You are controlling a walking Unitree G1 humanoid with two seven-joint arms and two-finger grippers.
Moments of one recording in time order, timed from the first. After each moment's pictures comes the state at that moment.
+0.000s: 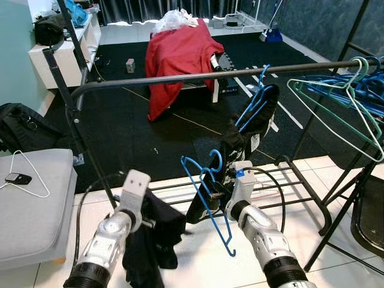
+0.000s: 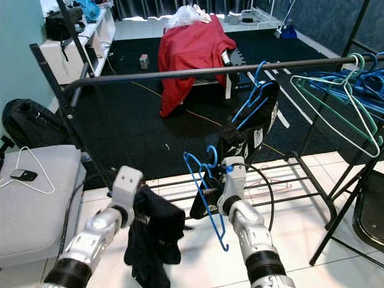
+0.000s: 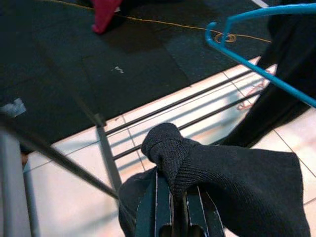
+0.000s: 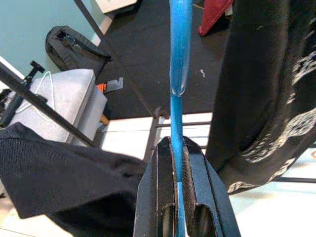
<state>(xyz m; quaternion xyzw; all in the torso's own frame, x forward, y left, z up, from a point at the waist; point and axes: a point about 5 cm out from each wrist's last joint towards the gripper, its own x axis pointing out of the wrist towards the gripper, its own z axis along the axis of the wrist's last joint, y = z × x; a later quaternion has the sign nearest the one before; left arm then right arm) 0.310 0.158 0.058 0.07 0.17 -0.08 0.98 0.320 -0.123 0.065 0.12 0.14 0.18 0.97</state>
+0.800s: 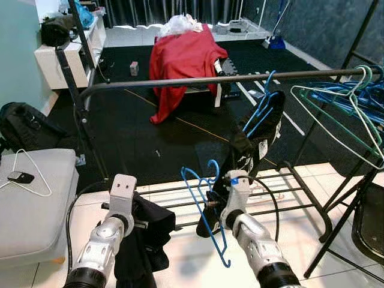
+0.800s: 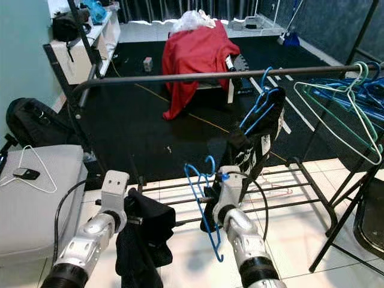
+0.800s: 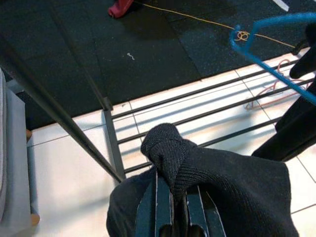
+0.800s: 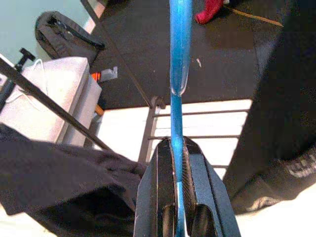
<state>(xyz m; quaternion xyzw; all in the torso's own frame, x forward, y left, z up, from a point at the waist) 0.303 0.166 0.043 0.04 0.20 -0.05 0.98 0.317 -0.113 0.053 0.10 0.16 0.17 0.97</state>
